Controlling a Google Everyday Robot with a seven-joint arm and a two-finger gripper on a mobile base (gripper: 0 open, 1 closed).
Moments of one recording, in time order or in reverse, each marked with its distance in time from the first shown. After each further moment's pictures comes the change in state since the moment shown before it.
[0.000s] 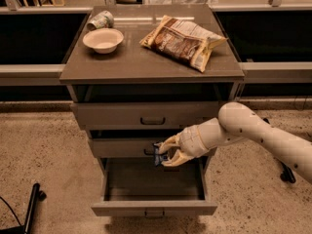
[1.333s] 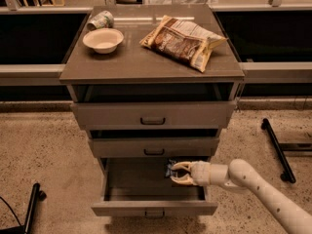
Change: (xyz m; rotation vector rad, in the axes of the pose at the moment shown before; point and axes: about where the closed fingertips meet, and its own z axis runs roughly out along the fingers) arm 0.194 0.031 0.076 0.351 -0.239 0.203
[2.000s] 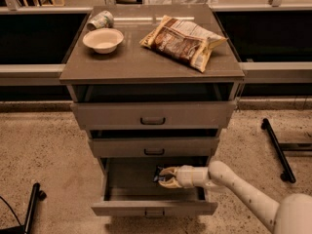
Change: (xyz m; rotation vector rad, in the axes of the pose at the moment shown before) arm 0.072 0.015 0.078 -0.050 0.041 0.079
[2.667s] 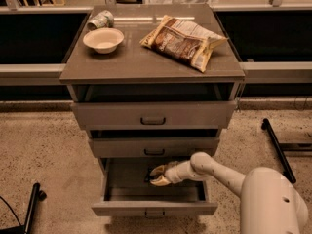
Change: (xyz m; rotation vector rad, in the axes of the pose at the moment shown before) arm 0.030 -0.002 0.061 -0.135 0.174 0.059
